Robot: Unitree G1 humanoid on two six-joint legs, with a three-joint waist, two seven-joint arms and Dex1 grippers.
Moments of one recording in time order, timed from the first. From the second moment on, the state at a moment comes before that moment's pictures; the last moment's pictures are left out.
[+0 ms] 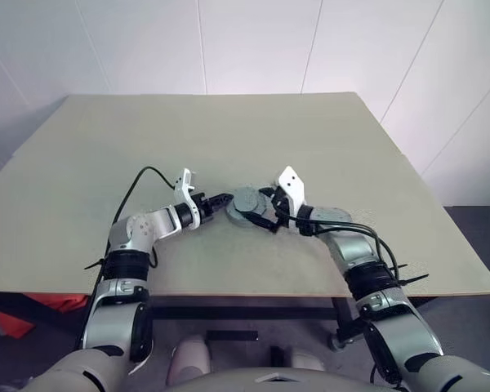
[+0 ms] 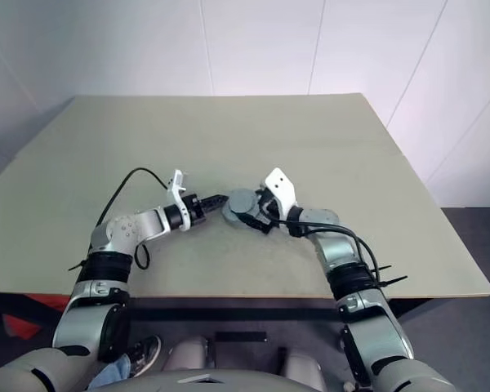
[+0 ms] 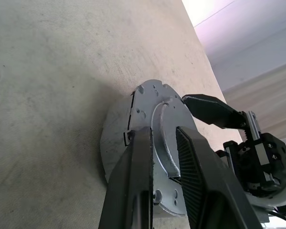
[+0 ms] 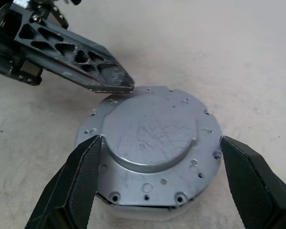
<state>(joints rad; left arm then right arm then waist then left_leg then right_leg) -0.57 0.17 0.21 0.38 -0.67 1.00 -0.53 -0.50 -0.26 0.16 0.41 0.13 0.14 0.82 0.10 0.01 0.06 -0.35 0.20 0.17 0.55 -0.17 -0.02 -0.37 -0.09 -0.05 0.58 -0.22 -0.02</state>
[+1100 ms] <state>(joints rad) -0.58 0.17 0.19 0.39 -0.63 0.99 -0.56 -0.48 -0.07 -0.34 0.17 0.68 1.29 0.40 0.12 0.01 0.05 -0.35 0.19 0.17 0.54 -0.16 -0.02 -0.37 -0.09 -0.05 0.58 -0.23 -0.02</state>
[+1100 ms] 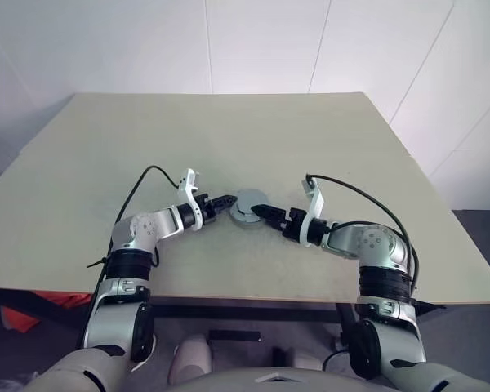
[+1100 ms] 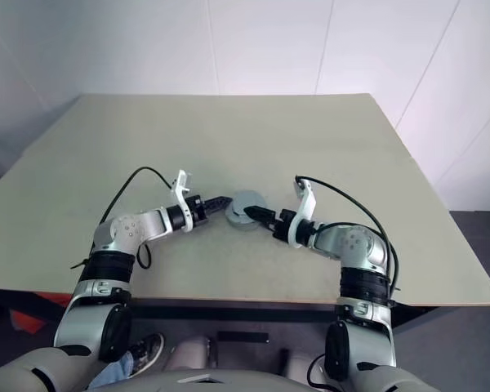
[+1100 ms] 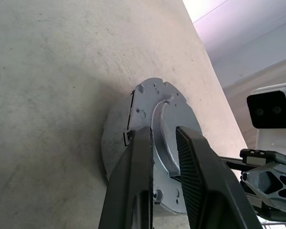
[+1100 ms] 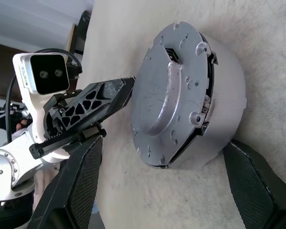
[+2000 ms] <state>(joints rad) -0.58 0.17 0.21 0.40 -0.59 0.95 -0.55 -0.60 -0.02 -0.28 0.41 0.60 0.98 0.39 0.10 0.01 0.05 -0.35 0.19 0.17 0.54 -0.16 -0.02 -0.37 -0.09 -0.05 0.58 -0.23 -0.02</state>
